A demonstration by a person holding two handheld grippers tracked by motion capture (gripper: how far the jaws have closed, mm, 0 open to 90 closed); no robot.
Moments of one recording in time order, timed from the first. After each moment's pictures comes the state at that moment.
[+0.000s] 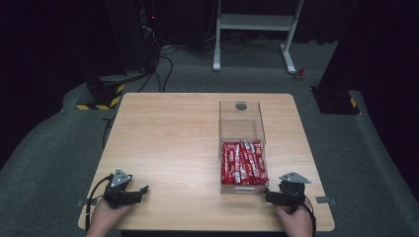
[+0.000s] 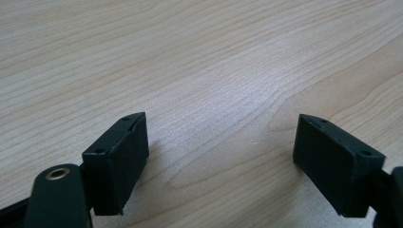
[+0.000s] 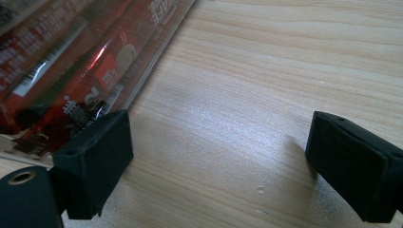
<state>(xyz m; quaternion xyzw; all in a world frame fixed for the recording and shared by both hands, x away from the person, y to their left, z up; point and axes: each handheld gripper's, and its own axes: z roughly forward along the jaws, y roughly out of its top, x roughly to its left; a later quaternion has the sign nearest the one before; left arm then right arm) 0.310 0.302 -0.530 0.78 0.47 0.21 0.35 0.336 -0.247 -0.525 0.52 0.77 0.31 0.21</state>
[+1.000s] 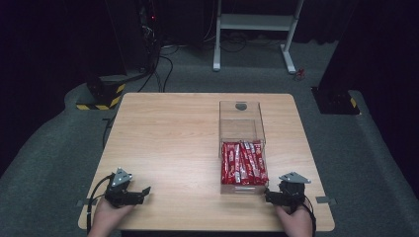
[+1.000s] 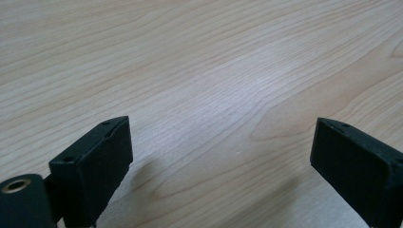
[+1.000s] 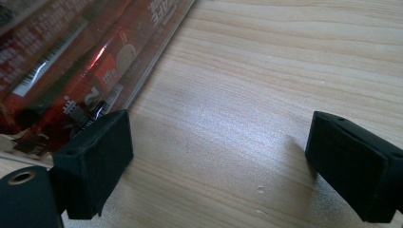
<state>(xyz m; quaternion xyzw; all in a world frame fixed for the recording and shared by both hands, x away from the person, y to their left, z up) 0.309 0.294 -0.522 0.79 0.46 0.20 0.36 0.336 -0.246 -0.525 0.52 0.77 0.31 0.21</state>
